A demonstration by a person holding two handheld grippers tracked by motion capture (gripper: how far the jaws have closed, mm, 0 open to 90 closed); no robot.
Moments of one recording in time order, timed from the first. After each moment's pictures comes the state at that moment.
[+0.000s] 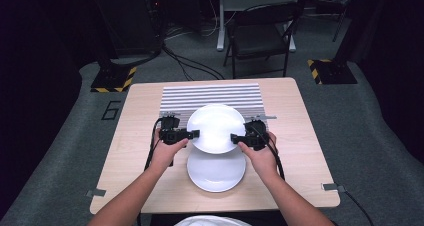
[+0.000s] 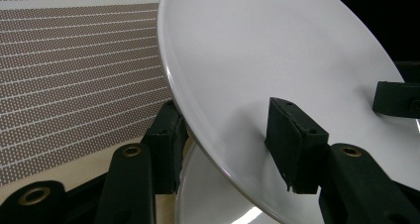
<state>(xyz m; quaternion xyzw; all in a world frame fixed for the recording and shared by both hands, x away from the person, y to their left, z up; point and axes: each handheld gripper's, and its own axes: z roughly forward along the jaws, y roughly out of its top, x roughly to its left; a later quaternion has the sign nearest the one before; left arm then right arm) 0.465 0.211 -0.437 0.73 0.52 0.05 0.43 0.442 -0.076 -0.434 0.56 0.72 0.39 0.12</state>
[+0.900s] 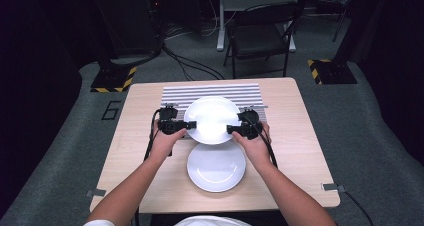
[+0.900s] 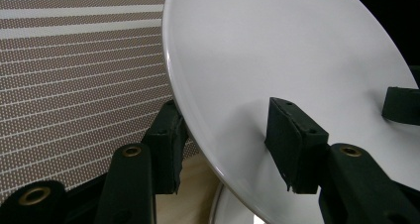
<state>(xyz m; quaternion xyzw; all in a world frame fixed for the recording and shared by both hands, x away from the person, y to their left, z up) 0.497 0.218 -0.431 0.73 0.54 0.07 0.42 0.476 -0.059 -0.428 0.56 0.73 0.38 0.13</state>
